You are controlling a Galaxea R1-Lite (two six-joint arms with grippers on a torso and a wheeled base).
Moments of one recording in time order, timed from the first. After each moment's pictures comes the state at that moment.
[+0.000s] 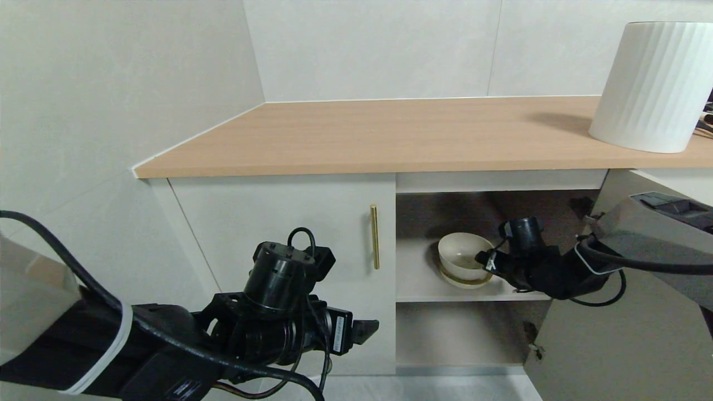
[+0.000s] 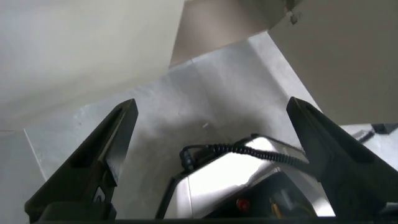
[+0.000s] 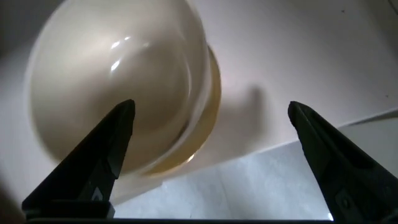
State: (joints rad) left arm -0.64 1.85 -0.69 -0.48 0.01 -0.34; right arm 0.26 2.34 -1.19 -0.50 -0.25 0.58
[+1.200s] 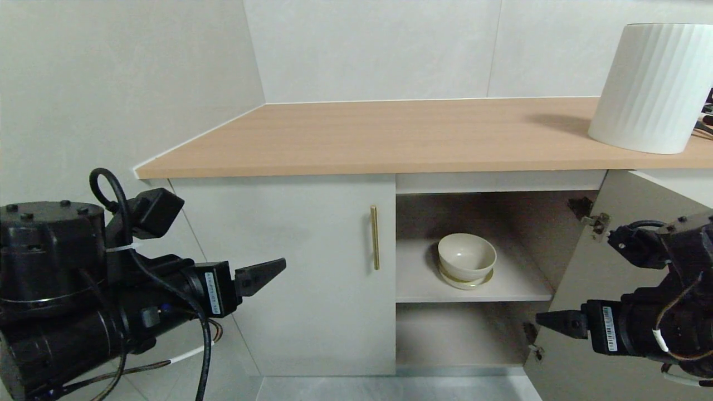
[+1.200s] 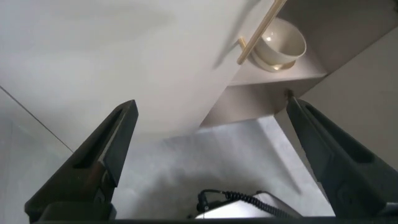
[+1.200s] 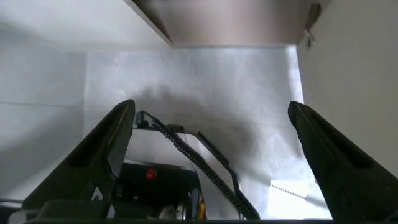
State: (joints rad) left arm -0.42 1.35 -0.57 -0.41 0.03 -0.33; right arm 0.52 1.34 -0.71 0.13 -0.17 0.45
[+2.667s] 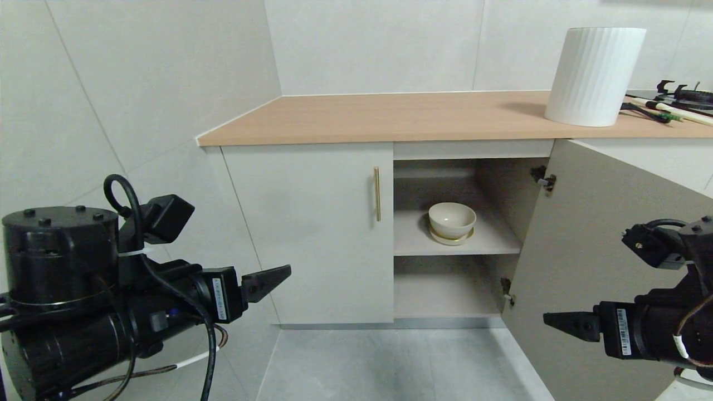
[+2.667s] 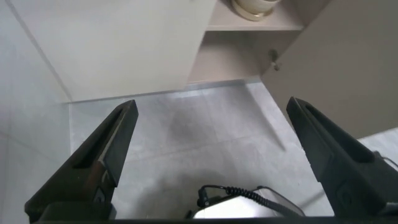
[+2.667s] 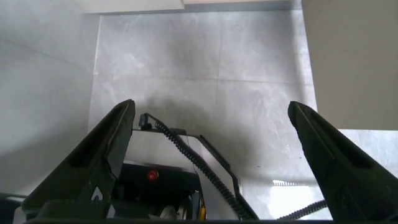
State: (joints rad) left arm -0.43 1.37 -0.56 -0.41 0.03 -0.33; right arm 0.53 1.30 -0.70 0.14 -0.18 0.45
